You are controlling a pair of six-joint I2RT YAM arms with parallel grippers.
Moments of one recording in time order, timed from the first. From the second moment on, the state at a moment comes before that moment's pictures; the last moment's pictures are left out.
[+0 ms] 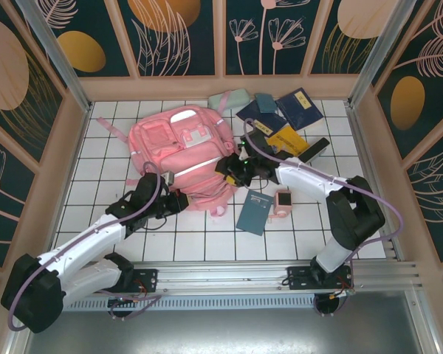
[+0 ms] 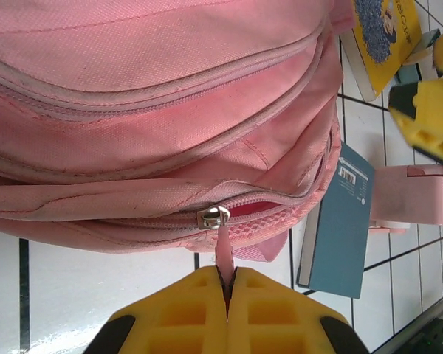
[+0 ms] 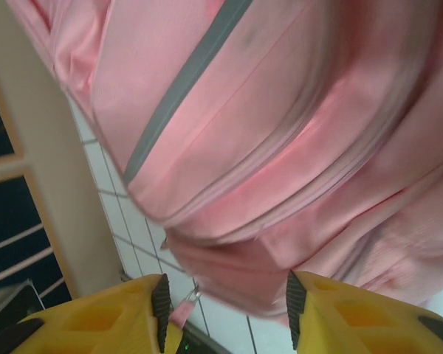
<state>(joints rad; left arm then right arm) -0.58 1.01 0.53 -0.27 0.23 -0.83 0.64 1.64 1.10 -0.30 -0.49 1.07</state>
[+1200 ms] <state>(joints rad) -0.58 0.93 0.52 -0.30 0.22 -0.82 0.64 1.94 1.30 -0.27 -0.42 1.13</state>
